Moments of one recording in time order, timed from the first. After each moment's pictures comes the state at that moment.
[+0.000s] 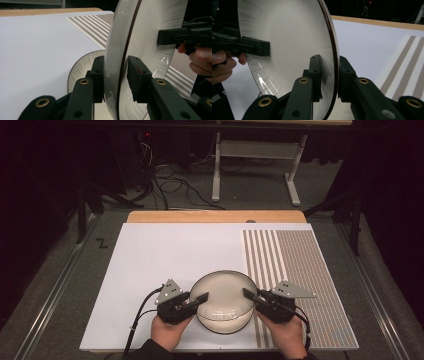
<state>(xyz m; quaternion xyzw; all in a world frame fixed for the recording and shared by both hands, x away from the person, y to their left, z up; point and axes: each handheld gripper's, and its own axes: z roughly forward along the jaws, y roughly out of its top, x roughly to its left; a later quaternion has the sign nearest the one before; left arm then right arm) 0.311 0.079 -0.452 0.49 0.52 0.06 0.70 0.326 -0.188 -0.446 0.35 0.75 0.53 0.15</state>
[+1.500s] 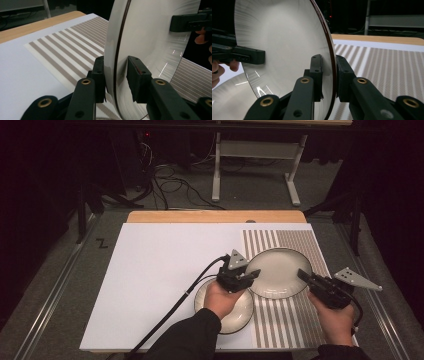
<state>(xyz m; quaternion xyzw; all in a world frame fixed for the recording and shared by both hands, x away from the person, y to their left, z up) 0.391 -0.065 -0.432 0.57 0.47 0.07 0.67 0.357 -0.322 -0.432 0.44 0.69 0.54 0.23</state>
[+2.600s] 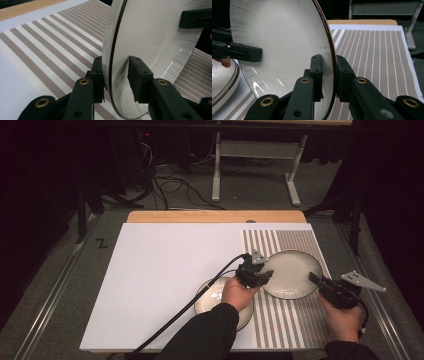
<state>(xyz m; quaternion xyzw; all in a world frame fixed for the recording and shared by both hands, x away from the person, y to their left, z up) 0.422 -0.111 -0.467 0.60 0.49 0.06 0.63 0.369 -0.357 -0.465 0.48 0.69 0.49 0.24</state>
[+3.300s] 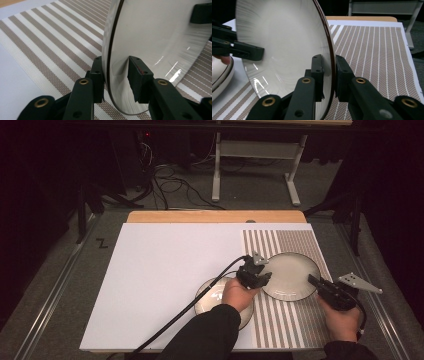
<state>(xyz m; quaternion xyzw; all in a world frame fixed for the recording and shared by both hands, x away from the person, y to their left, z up) 0.427 -0.116 -0.479 0.61 0.50 0.08 0.61 0.370 -0.359 -0.474 0.47 0.69 0.48 0.25</state>
